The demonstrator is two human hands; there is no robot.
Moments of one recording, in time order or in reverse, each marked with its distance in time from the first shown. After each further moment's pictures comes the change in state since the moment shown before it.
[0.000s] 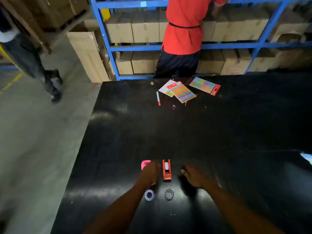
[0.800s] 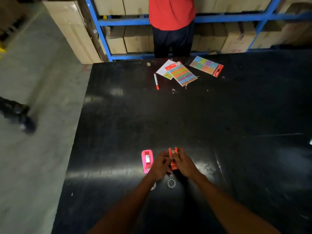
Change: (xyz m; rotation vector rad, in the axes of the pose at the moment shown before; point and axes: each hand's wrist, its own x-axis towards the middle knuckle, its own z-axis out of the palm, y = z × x) left_hand 0.019 0.005 0.043 -0.821 -0.149 -0.009; right_hand 0.009 -0.050 0.027 0.456 0.170 0.037
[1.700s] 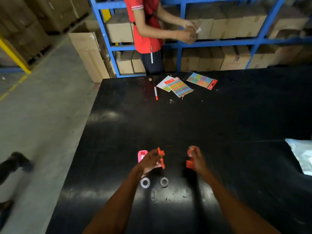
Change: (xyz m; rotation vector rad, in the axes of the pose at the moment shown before) left_hand -0.049 0.038 -0.012 -0.071 0.044 -0.054; right_hand -0.034 0.032 -0.064 0.367 0.302 -0.134
